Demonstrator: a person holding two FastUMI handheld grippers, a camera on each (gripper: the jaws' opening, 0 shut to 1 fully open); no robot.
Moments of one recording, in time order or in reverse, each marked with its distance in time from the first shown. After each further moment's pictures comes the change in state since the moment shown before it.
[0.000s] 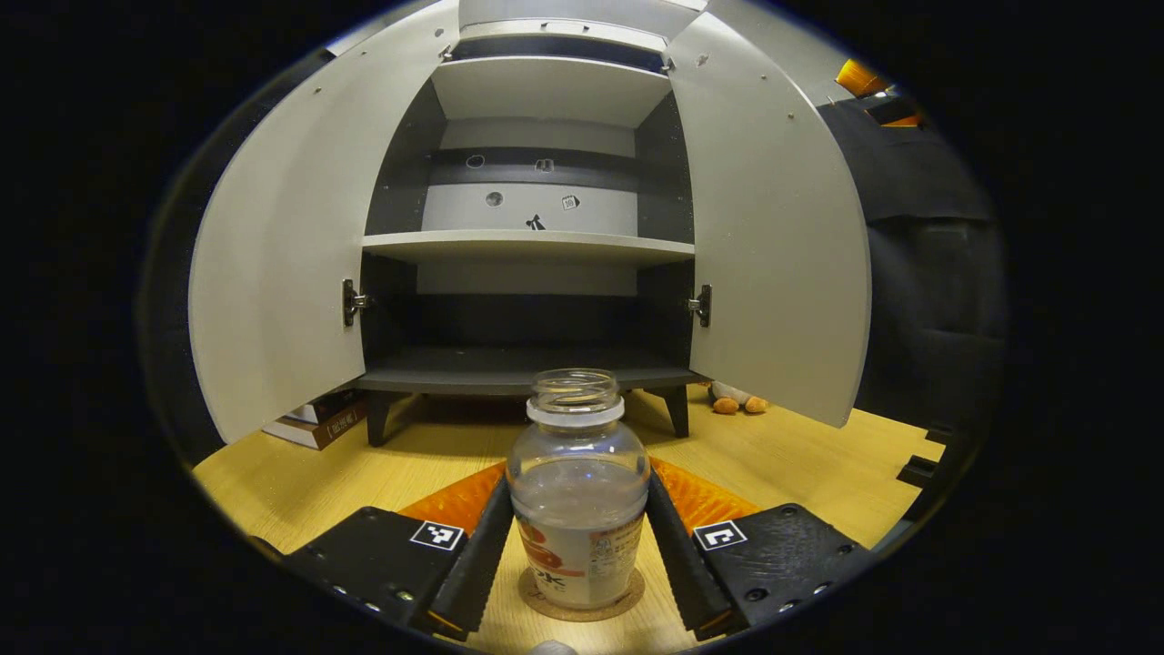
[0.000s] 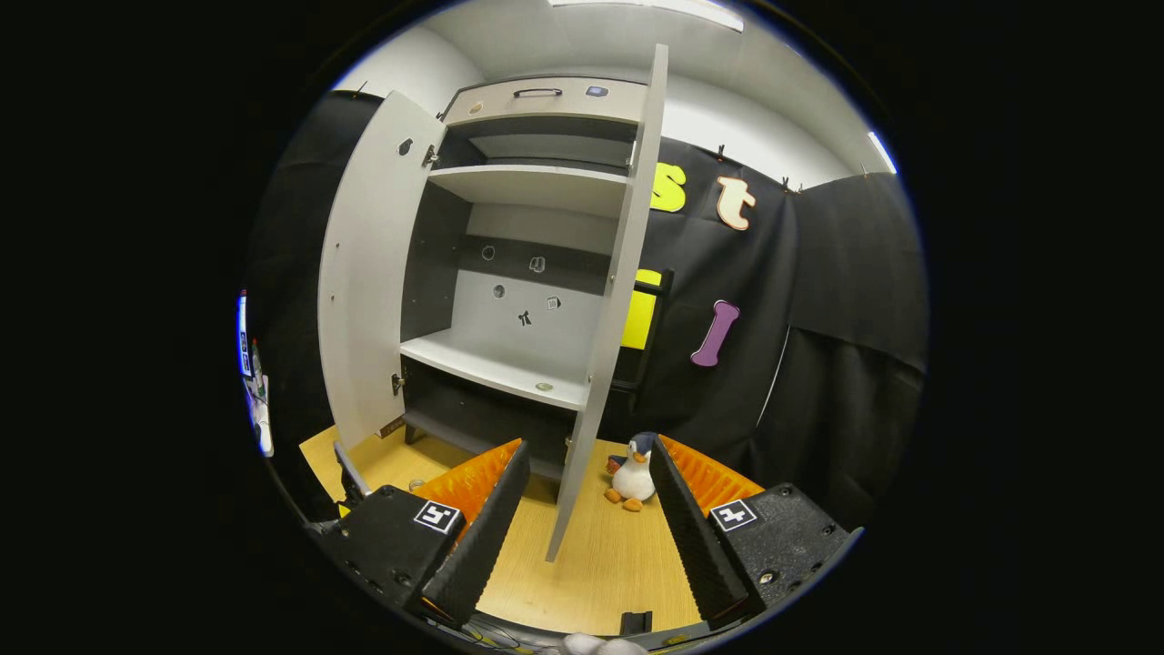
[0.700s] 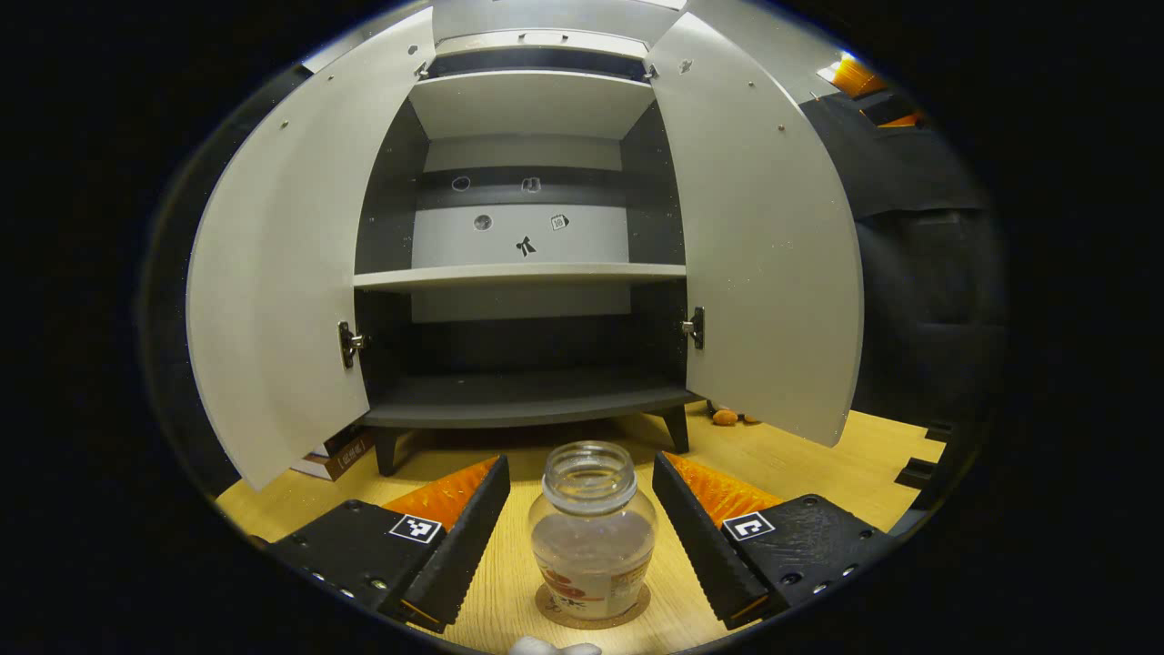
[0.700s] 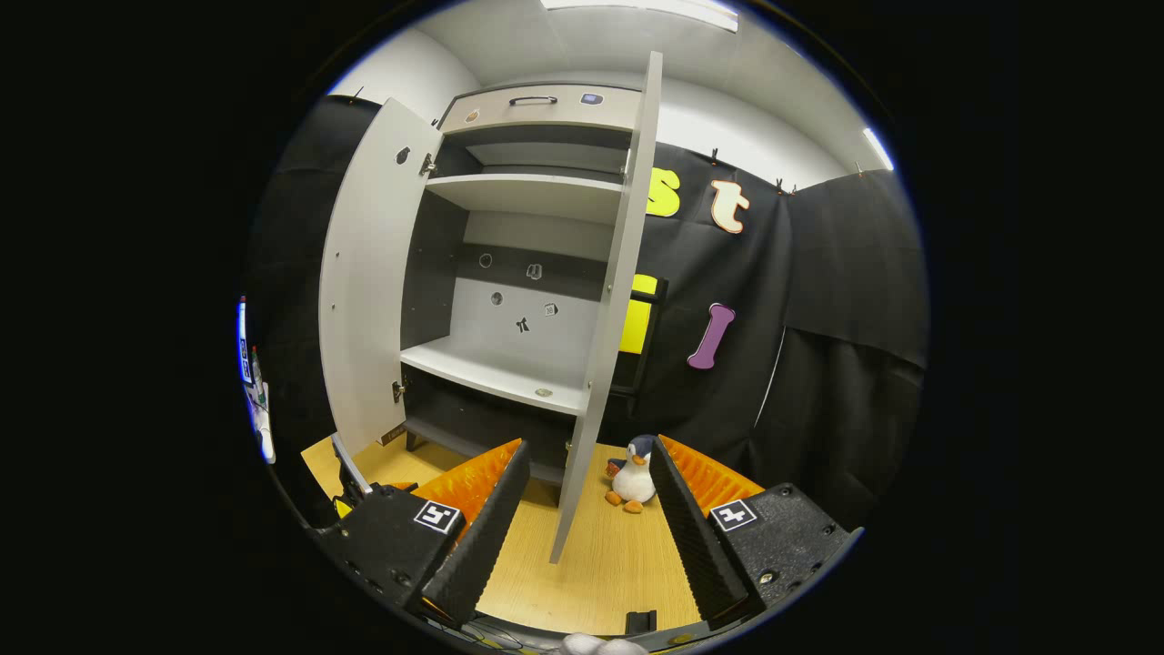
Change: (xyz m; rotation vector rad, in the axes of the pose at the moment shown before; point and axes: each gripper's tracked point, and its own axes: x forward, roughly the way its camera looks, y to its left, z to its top) left arm -0.005 -0.003 0.055 0.062 -0.057 -0.010; right arm -0.013 0.002 0.008 0.027 -0.030 -0.014
